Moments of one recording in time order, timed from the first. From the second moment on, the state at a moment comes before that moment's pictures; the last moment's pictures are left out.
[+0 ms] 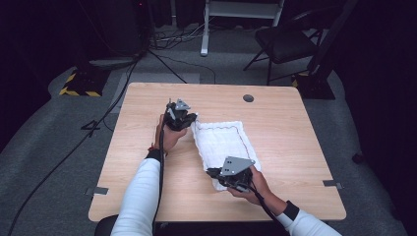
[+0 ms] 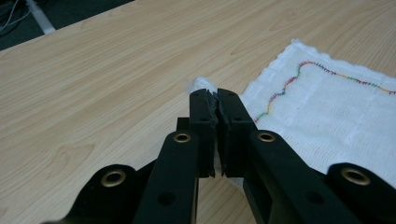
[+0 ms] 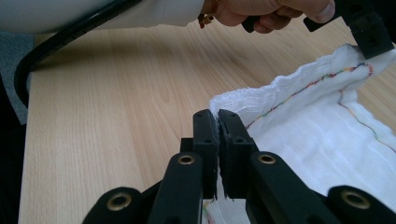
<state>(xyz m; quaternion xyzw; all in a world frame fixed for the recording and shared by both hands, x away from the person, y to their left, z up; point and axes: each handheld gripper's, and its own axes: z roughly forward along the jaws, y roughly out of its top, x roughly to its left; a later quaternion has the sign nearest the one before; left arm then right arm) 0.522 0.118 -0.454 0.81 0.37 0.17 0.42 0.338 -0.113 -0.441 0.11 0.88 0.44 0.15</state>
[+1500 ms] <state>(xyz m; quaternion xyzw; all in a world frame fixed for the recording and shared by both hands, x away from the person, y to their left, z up) 0.548 -0.042 -0.464 0.86 0.28 0.15 0.40 0.323 -0.249 -0.454 0.25 0.87 0.38 0.19</state>
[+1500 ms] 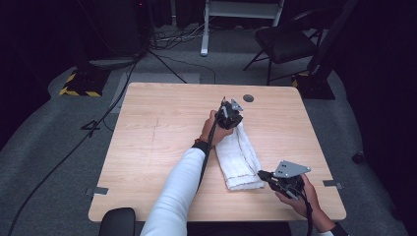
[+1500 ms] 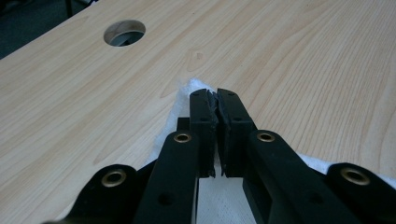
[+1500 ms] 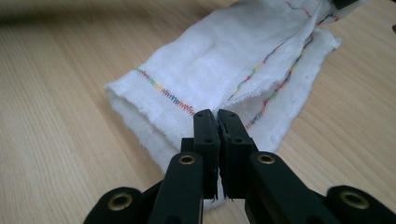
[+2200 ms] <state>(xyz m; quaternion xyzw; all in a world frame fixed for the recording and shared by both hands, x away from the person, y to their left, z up) 0.462 -0.003 -0.441 0.89 0.22 0.14 0.39 0.338 -0.273 -0.459 0.29 0.86 0.39 0.19</state>
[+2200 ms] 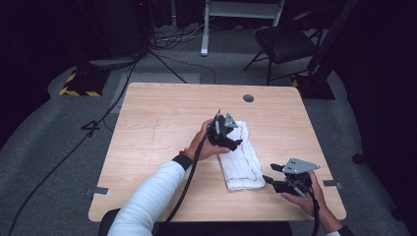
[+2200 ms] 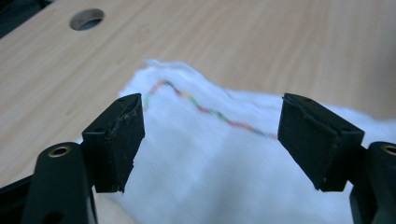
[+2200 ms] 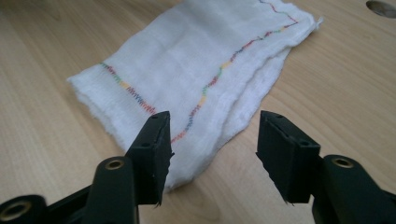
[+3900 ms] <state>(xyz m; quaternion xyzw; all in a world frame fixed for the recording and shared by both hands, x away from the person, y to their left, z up) 0.407 0.055 -0.460 0.89 0.24 0.14 0.37 0.411 -0.253 -0.452 0.30 0.86 0.37 0.19</state>
